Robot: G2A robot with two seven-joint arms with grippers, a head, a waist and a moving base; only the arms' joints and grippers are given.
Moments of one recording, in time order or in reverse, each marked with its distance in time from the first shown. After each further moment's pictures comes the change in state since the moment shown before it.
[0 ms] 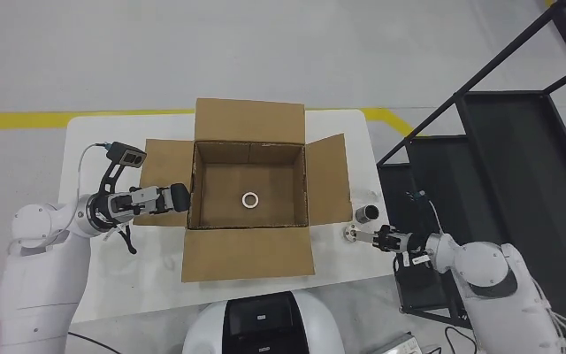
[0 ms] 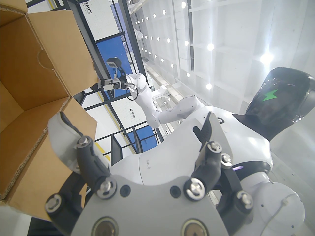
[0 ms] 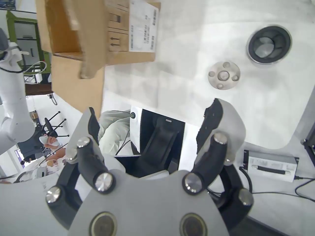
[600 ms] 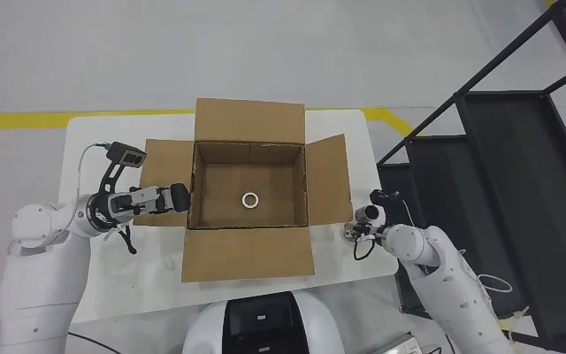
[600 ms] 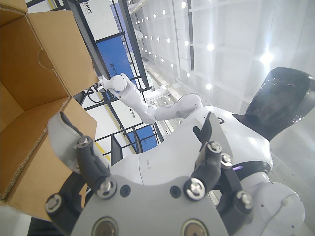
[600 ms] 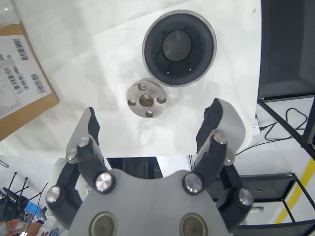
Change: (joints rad) left arm 0.000 0.000 0.000 0.000 0.000 0.000 0.000; right arm 0.287 -0.033 -0.388 0.307 -0.396 0.413 -0.201
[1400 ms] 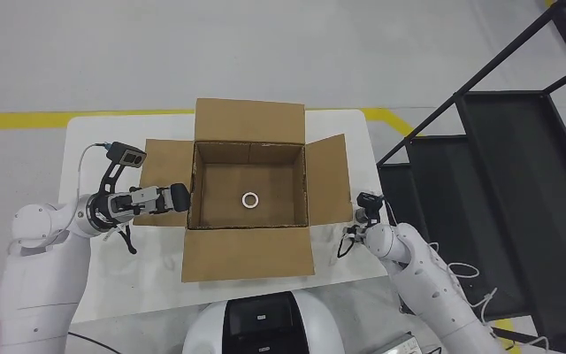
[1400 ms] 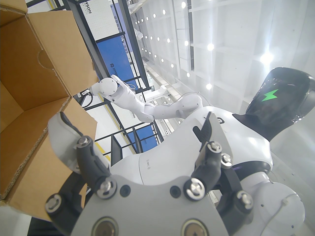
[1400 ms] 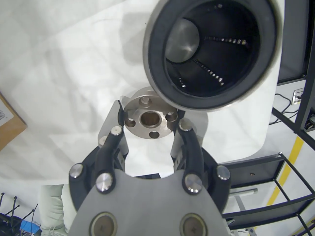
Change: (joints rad) left arm 0.000 0.000 0.000 0.000 0.000 0.000 0.000; right arm 0.101 -0.034 -0.155 0.109 -0.088 0.158 -0.026
